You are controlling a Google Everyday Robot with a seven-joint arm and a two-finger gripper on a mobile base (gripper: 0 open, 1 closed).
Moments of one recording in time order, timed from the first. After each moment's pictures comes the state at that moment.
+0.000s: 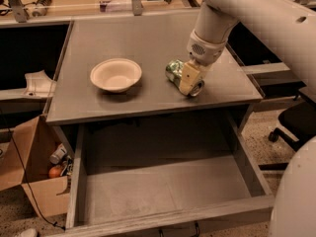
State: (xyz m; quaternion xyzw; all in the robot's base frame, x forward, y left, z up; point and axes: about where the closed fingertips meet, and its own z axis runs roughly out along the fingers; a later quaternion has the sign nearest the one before) arm 0.618 -0.121 0.851 -0.41 0.91 0.05 0.08
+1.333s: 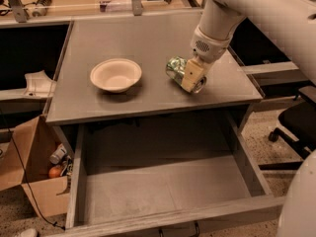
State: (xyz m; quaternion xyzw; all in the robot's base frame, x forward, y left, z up) arm 0.616 -0.124 0.863 -0.42 0.90 0.05 0.10
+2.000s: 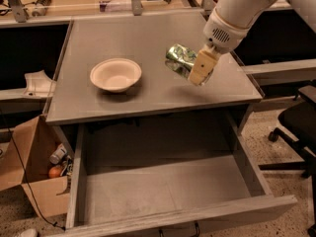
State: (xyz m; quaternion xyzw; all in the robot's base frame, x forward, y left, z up) arm 0.579 -0.129 0.916 -0.48 0.86 0.06 0.15
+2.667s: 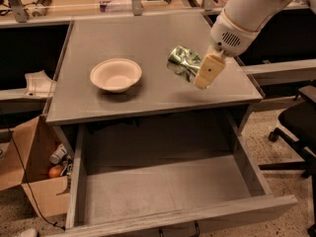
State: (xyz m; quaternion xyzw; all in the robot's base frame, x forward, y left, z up) arm 0.560 -0.134 0.924 -0.52 0.84 0.06 0.17
